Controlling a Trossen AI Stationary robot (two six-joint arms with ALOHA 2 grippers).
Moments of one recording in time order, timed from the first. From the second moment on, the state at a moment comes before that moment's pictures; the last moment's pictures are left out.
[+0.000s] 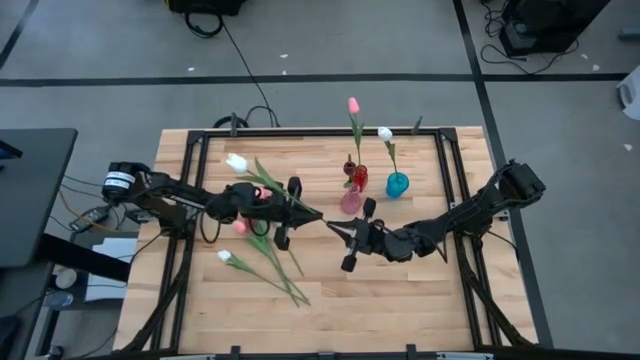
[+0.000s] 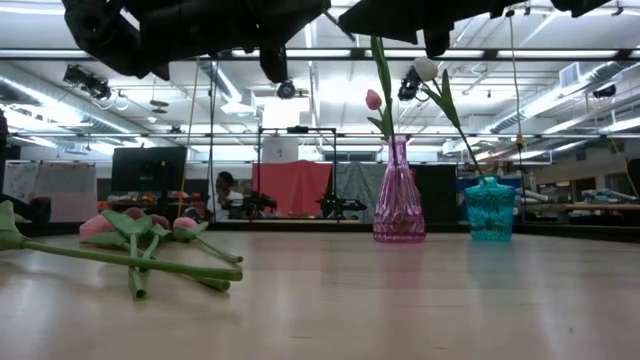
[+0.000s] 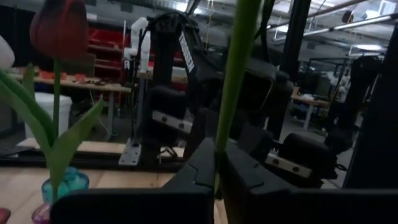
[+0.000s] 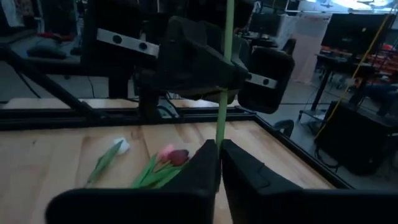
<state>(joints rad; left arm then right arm) -0.03 1.48 0.62 1.05 0.12 -0.17 0.40 1.58 0.80 0.69 0.79 -0.07</state>
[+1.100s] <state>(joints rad) -0.09 1.58 0.98 0.13 -0.07 -0.08 0.28 1.47 0.80 0.67 0.56 -0.05</state>
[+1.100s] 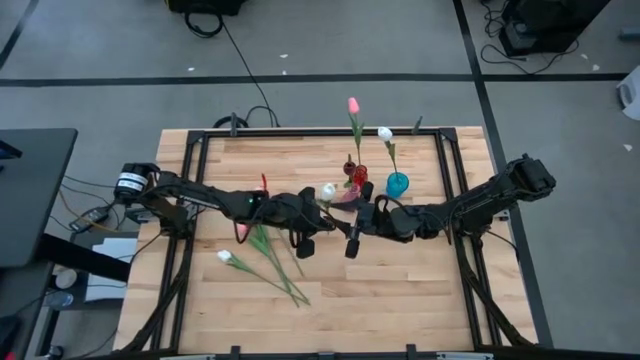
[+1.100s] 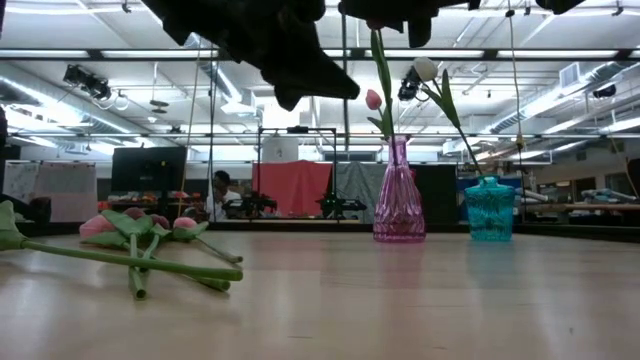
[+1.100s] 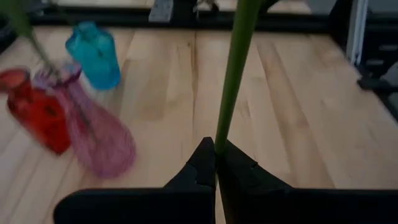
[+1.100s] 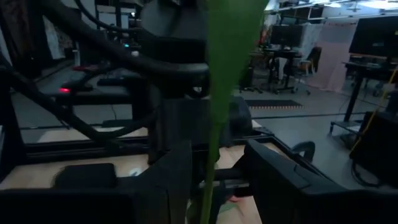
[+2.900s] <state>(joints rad) -0.11 1.21 0.44 0.61 -0.16 -0.01 0.25 0.89 0.80 -0.39 1.16 0.20</state>
